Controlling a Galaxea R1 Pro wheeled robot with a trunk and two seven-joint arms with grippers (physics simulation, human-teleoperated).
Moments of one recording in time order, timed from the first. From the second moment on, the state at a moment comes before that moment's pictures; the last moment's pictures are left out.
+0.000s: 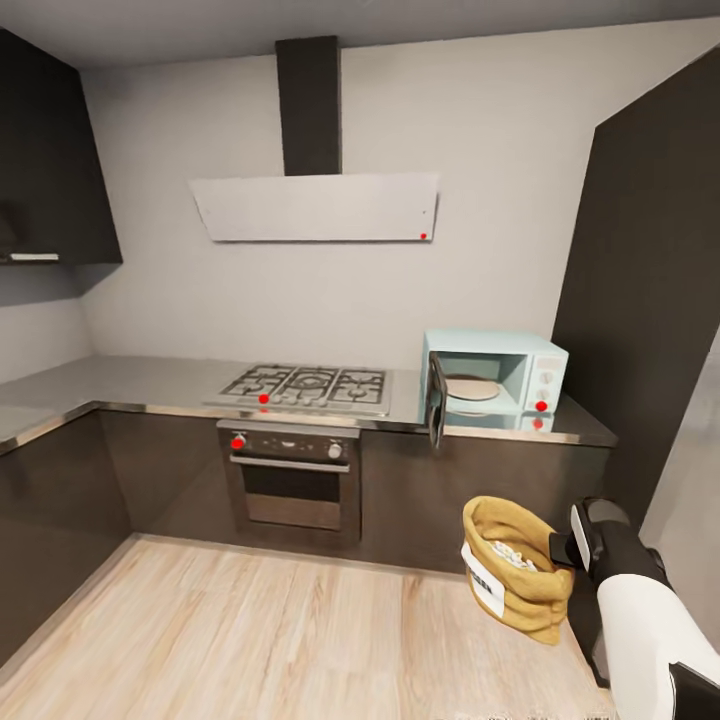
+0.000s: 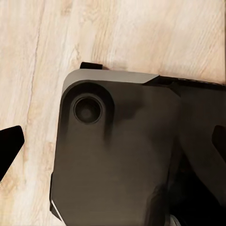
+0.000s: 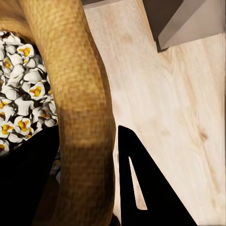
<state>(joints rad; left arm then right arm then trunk) 0.00 -0.04 0.04 -0.08 0.09 -0.09 0.03 -0.78 -0.11 -0.55 -0.70 0.40 1.01 0.02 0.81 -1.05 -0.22</state>
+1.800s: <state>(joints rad) 0.00 -0.04 0.04 -0.08 0.09 -0.09 0.03 -1.25 -0.11 -0.39 -0.63 0.41 1.04 -0.06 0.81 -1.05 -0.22</state>
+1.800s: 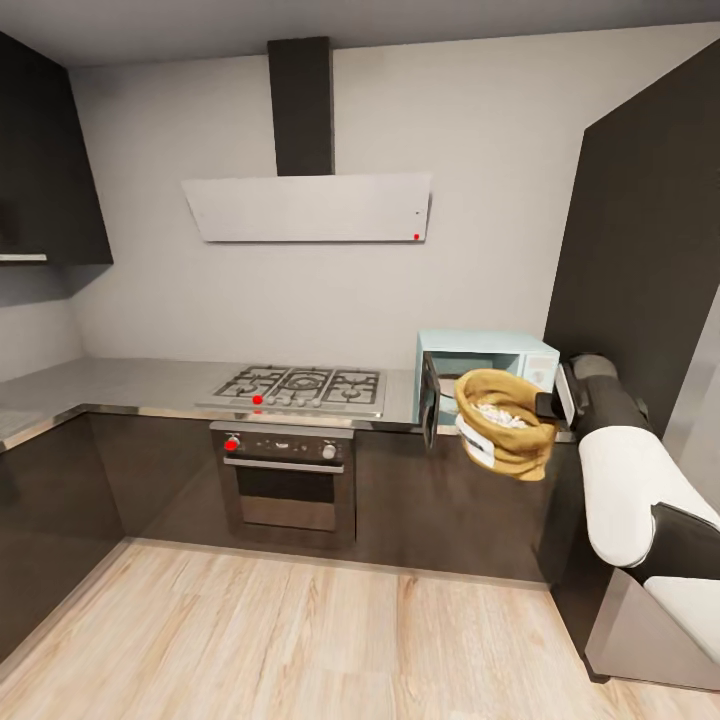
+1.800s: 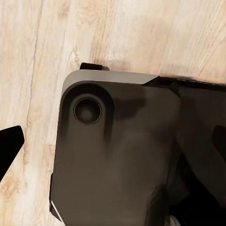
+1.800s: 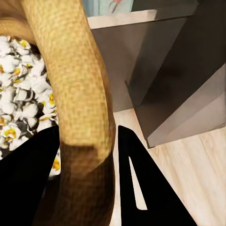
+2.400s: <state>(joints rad) 0.00 -0.04 0.04 -0.08 0.09 -0.09 0.03 -1.48 -0.15 -0.38 -0.36 0.43 1.05 -0.06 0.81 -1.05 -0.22</state>
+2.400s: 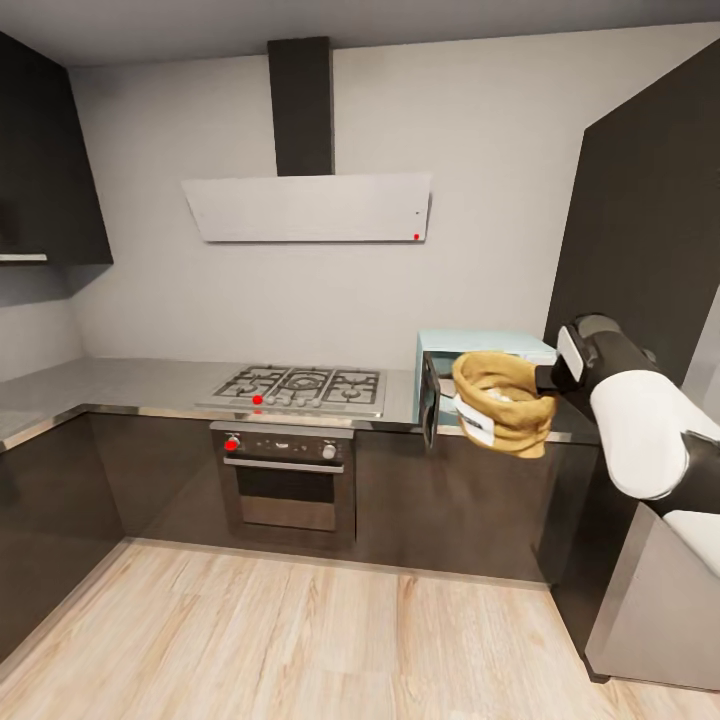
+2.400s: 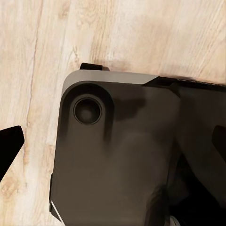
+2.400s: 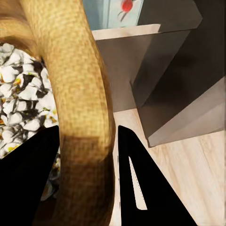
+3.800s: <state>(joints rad) 0.00 -0.04 0.04 -0.08 0.09 -0.09 0.03 -1.46 -0.24 -0.38 -0.21 0.42 1.05 -0.07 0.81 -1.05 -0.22</state>
